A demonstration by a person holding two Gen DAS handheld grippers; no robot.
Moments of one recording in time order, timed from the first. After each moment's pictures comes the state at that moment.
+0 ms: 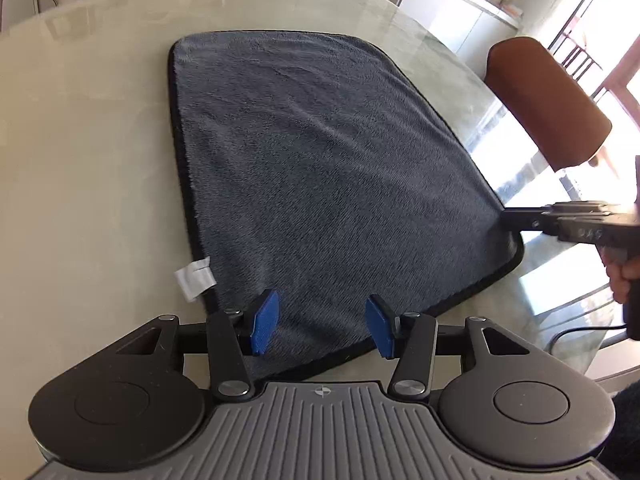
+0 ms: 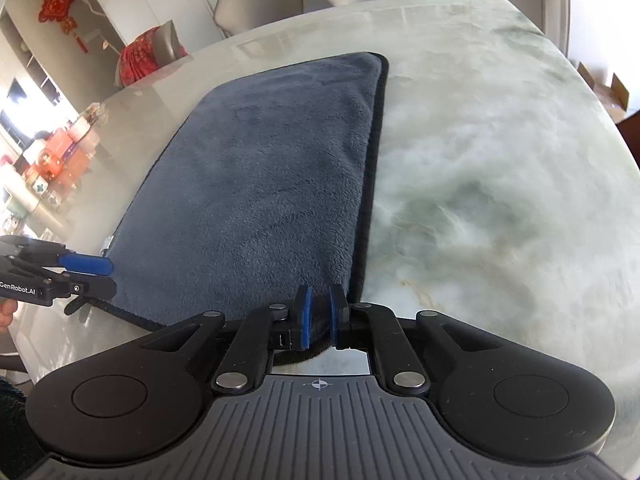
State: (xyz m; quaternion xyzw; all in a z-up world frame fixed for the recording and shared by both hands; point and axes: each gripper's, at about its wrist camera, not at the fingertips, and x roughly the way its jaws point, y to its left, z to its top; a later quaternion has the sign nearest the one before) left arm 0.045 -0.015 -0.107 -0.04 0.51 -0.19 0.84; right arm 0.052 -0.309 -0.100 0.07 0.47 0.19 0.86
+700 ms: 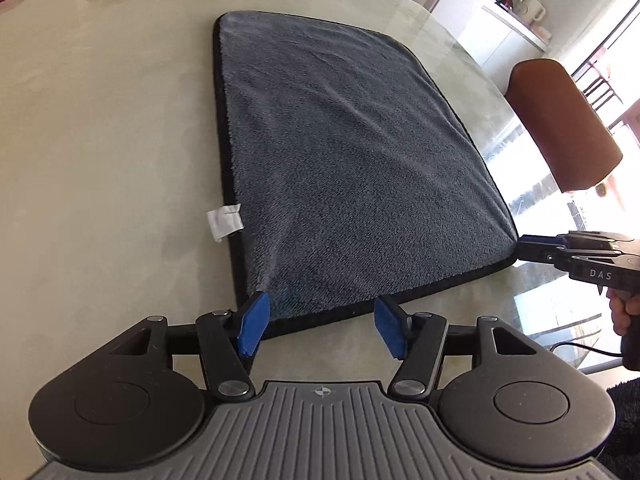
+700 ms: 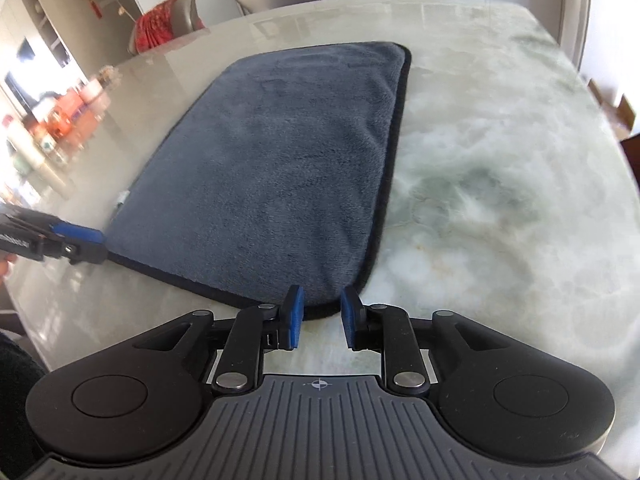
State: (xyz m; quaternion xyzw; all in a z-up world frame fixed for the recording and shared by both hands) left arm 0.022 -0.003 -0.096 -0.07 0.53 -0.16 0.83; right arm 0.023 -0.296 -0.087 0.00 0.47 0.21 0.86
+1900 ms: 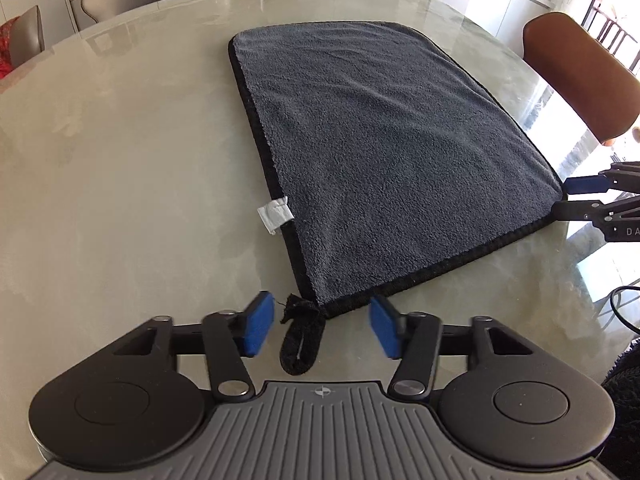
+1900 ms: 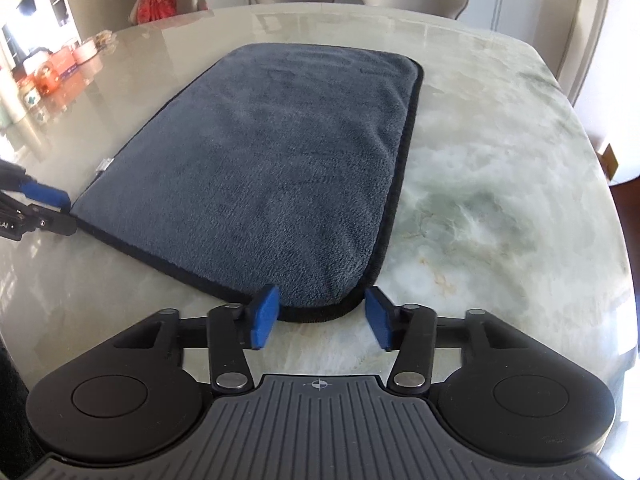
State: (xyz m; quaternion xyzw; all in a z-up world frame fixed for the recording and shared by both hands) left arm 0.011 -0.002 -0.101 0.02 0.51 -0.12 0.85; right arm 0.021 -0.274 -0.097 -0.06 0.45 0.18 0.87
